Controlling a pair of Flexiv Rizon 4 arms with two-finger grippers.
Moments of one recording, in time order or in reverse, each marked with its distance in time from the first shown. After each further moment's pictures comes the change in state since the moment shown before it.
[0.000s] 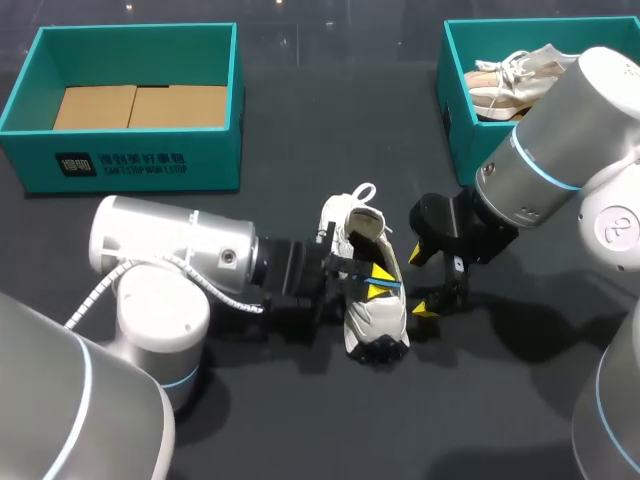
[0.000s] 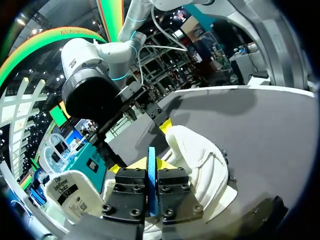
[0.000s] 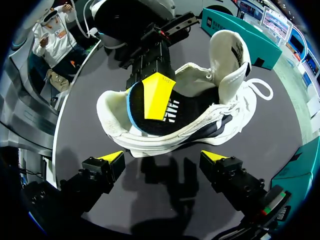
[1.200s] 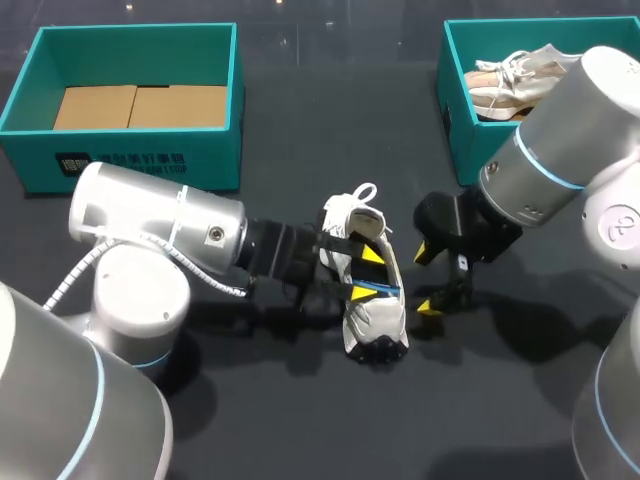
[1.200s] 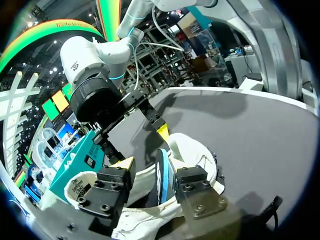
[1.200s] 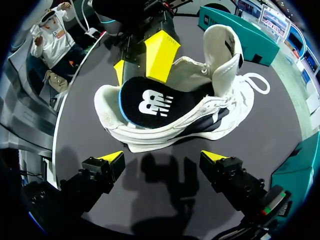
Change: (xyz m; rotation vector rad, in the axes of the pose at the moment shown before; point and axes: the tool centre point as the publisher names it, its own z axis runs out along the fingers) left arm -0.006 -0.013 -0.027 -0.052 0.085 -0.029; right arm -0.004 -0.008 -0.005 0.011 -0.010 0.024
